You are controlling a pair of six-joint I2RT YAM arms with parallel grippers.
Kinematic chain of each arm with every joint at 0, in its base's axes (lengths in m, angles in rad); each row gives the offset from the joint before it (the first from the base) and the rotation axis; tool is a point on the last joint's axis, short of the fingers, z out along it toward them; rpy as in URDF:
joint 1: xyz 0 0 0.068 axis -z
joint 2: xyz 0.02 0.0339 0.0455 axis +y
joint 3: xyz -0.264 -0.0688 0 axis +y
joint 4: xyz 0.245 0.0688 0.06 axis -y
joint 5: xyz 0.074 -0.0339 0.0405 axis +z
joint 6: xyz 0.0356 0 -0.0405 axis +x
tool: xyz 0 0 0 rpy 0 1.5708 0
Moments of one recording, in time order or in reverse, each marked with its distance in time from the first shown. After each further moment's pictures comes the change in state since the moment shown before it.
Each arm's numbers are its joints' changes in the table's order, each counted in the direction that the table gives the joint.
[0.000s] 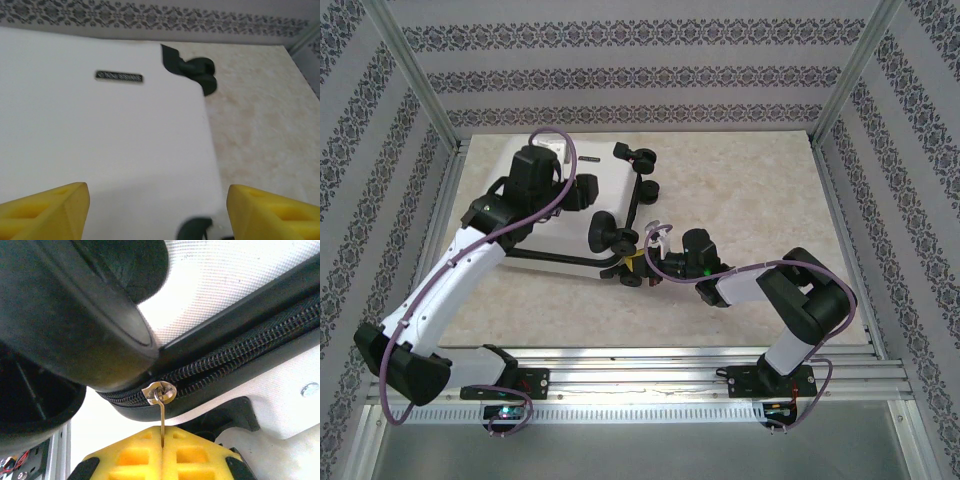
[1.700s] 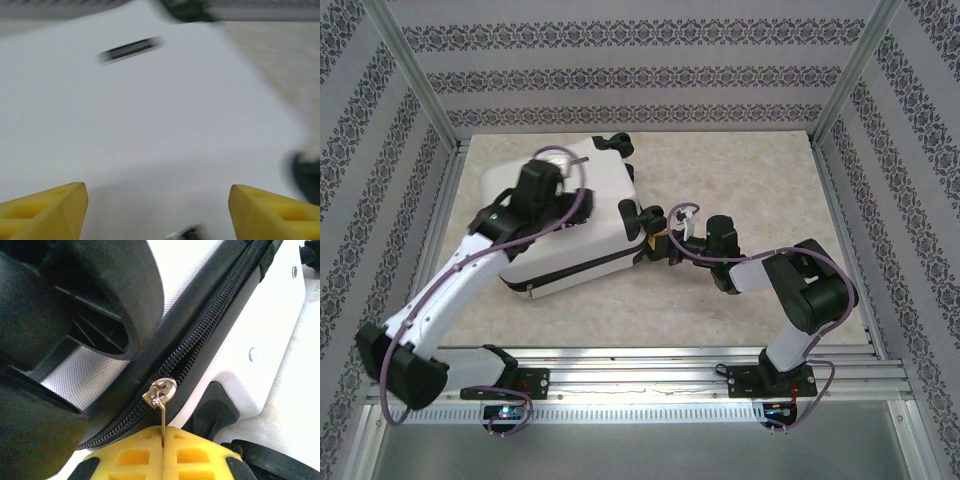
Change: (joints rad) left arm -0.079 -0.058 0.171 0.035 0.086 0.001; right arm 0.204 0.037 -0.004 0.044 0.064 0.047
